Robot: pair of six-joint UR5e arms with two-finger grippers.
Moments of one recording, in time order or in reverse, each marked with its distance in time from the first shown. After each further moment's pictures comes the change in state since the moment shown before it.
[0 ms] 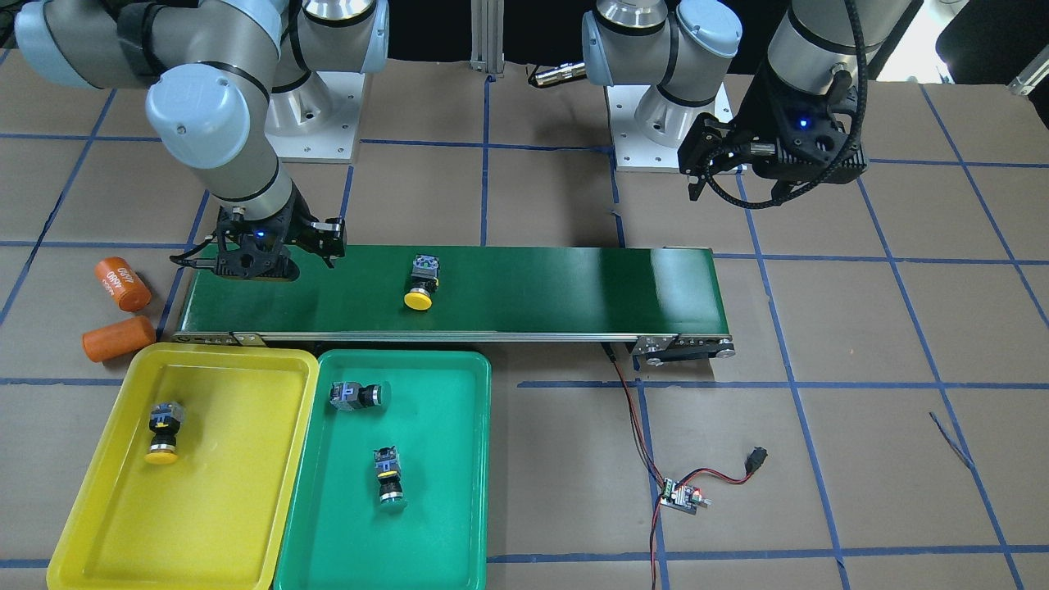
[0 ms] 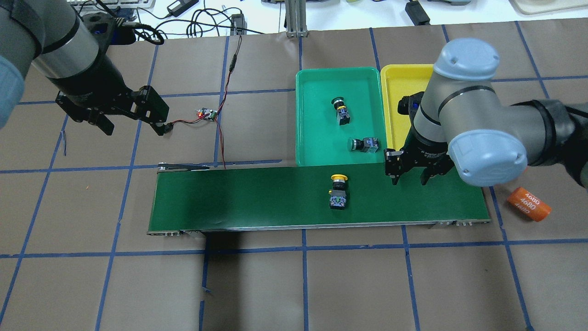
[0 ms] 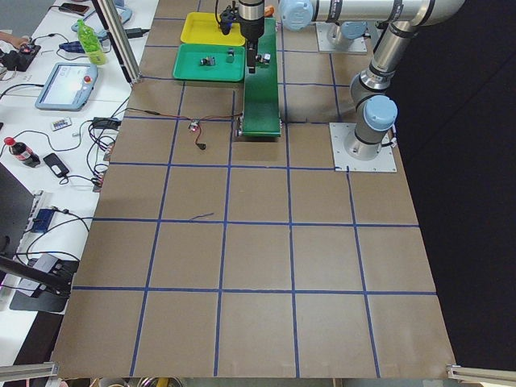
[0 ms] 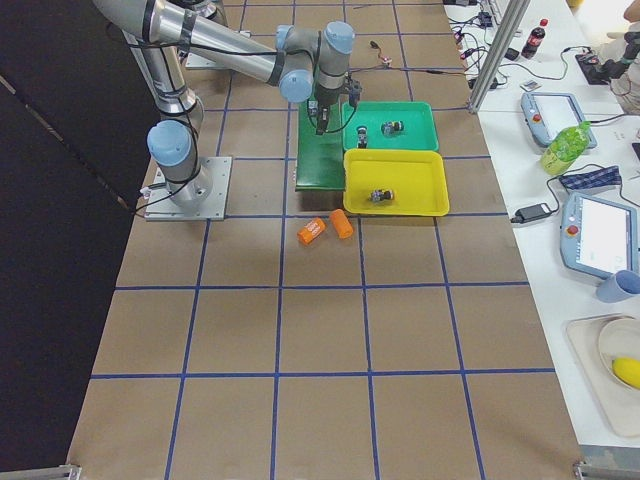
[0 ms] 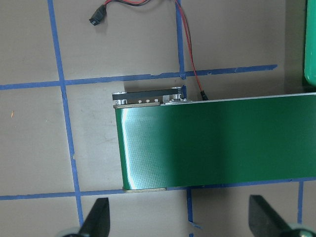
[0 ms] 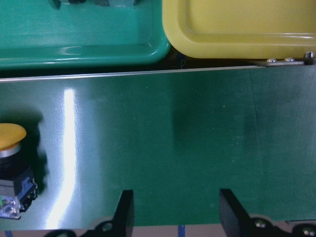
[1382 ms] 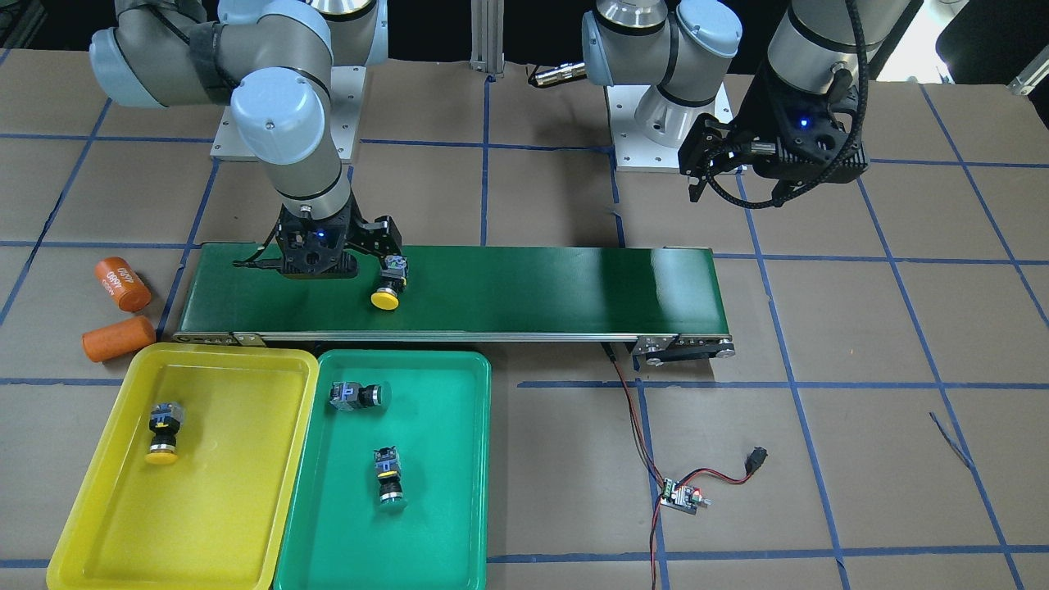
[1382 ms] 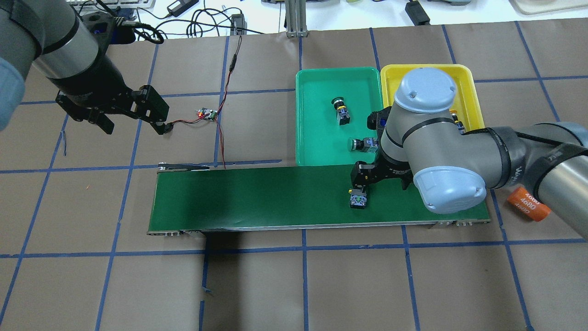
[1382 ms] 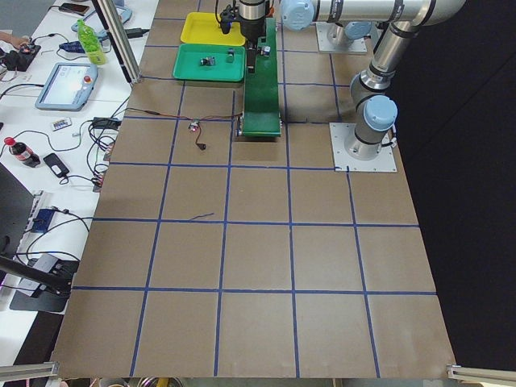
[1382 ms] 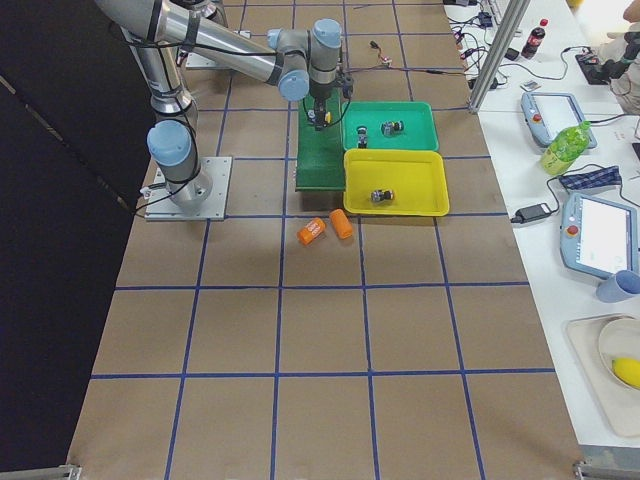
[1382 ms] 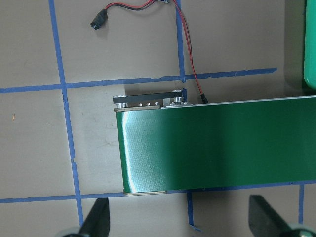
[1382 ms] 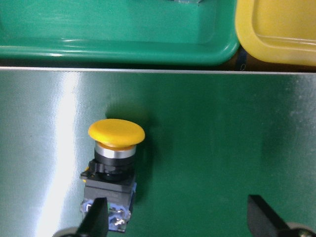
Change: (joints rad) left arm 0.000 0.002 -0.003 0.012 0.000 0.000; right arm 0.128 0.045 0.032 -0.124 0.003 0.065
